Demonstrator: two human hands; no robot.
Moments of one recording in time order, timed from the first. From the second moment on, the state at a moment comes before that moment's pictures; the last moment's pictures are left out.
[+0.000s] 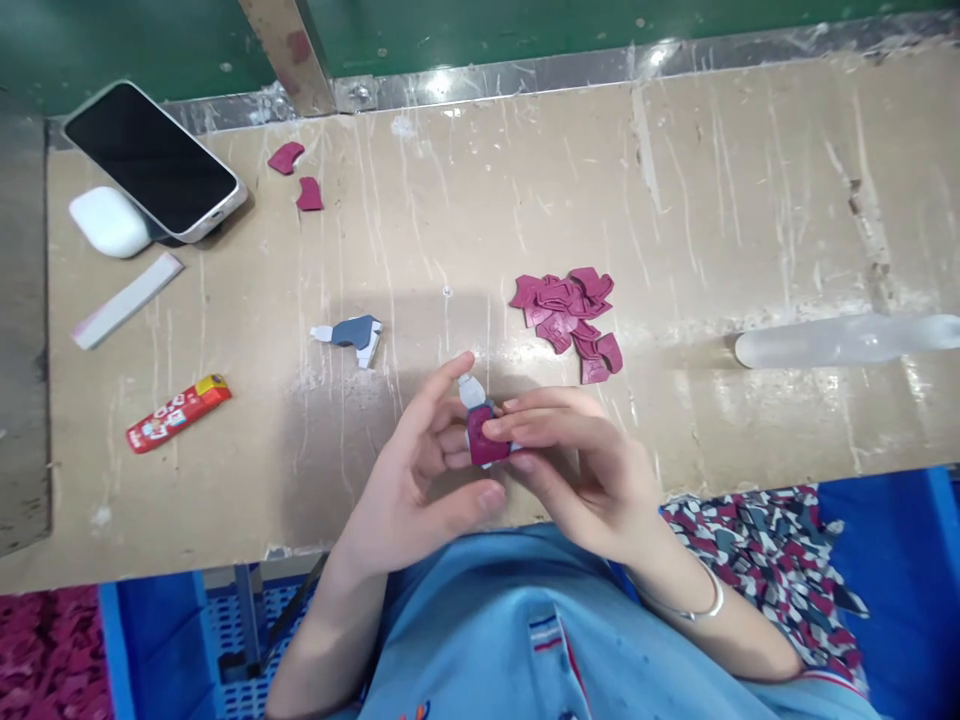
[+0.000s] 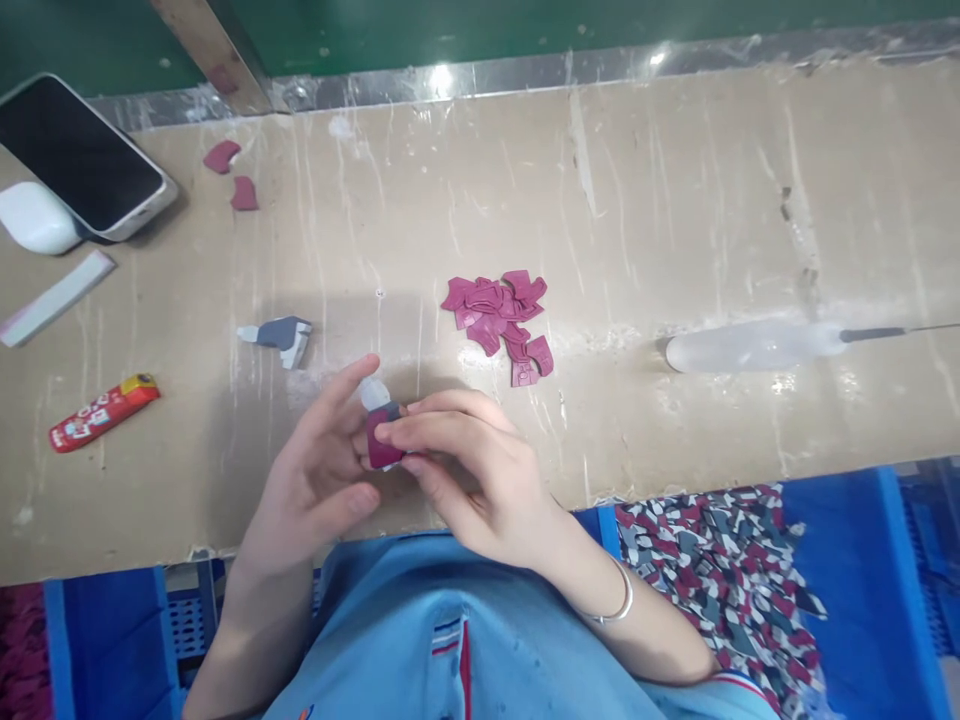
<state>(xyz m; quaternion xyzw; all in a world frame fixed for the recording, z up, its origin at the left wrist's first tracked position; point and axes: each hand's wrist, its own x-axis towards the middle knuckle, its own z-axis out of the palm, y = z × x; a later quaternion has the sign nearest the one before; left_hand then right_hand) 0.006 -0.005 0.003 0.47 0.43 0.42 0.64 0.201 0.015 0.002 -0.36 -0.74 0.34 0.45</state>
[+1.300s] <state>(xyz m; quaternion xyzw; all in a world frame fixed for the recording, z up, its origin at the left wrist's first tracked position) 0.022 -0.008 0.003 0.56 0.52 0.49 0.42 0.193 0.008 -0.009 -0.42 -0.60 0.48 0.48</state>
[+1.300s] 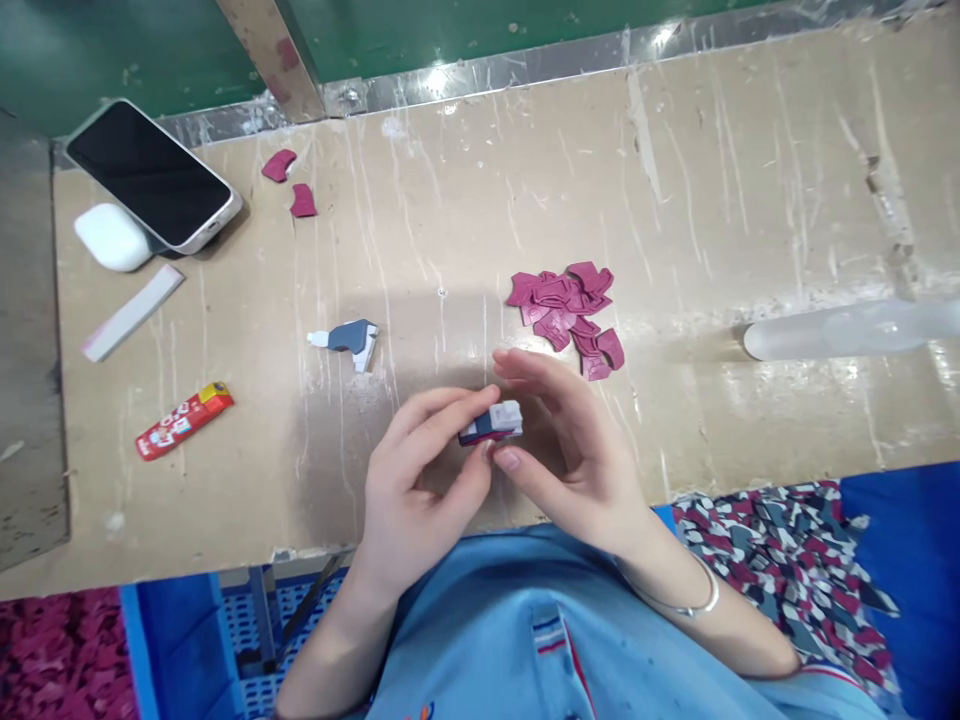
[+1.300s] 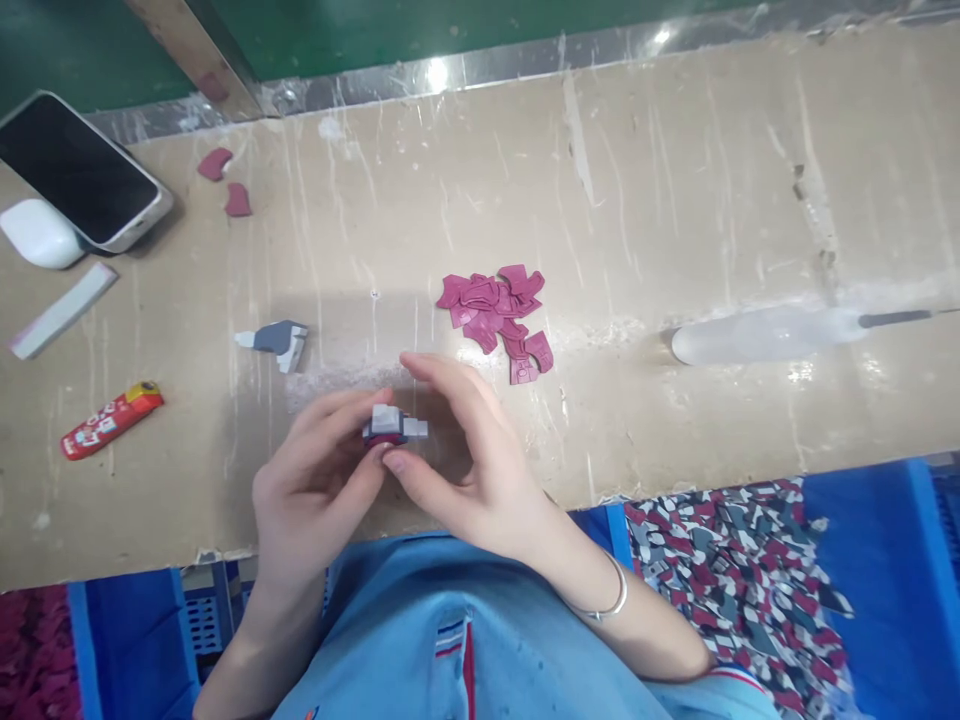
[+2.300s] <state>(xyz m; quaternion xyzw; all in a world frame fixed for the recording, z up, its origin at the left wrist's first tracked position) 0.062 -0.011 -0.008 0.36 0.48 0.67 0.45 0.171 0.005 -0.014 -0.39 -0.38 0.58 0.60</state>
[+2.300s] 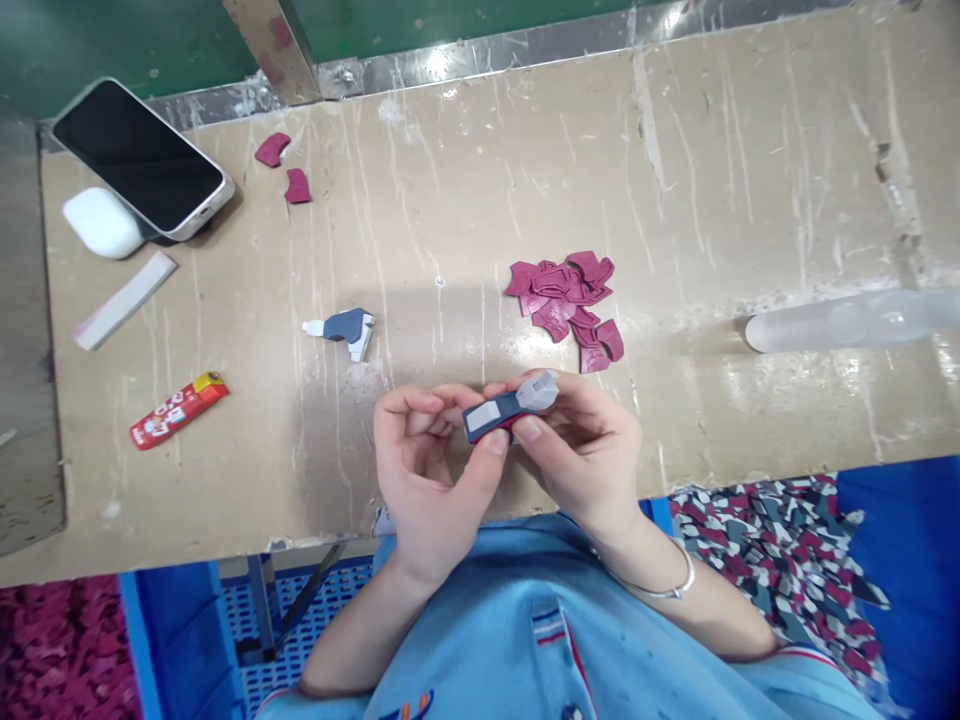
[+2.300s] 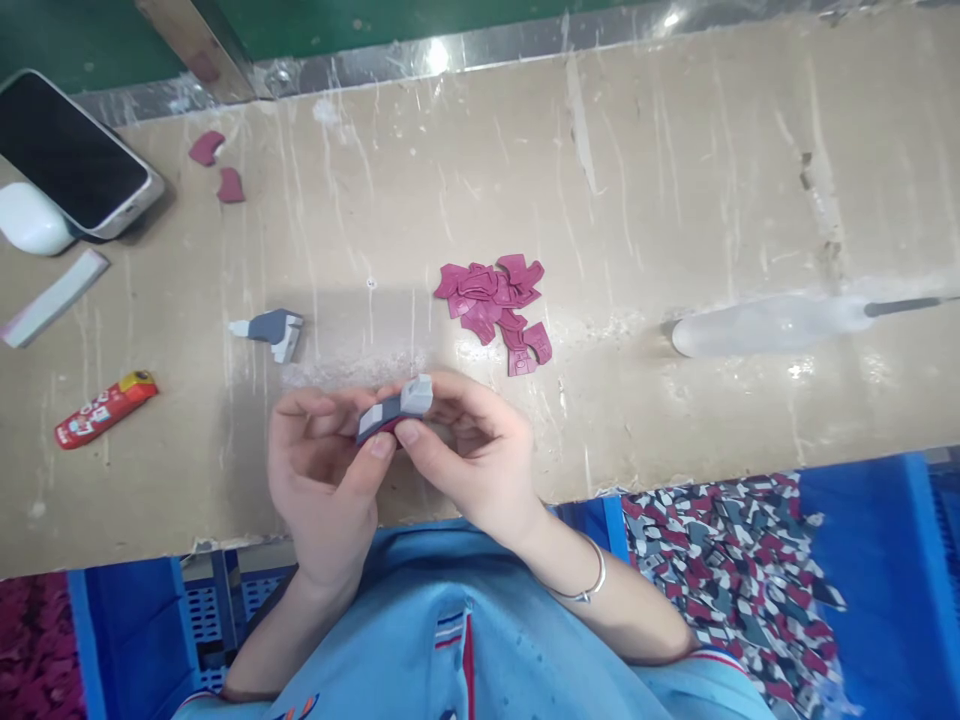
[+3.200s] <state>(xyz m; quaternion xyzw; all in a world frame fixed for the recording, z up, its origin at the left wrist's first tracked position) 0.050 -0.003 0.002 0.34 0.49 0.62 0.50 0.174 0.011 -0.021 -0.42 -0.37 0.62 0.55</state>
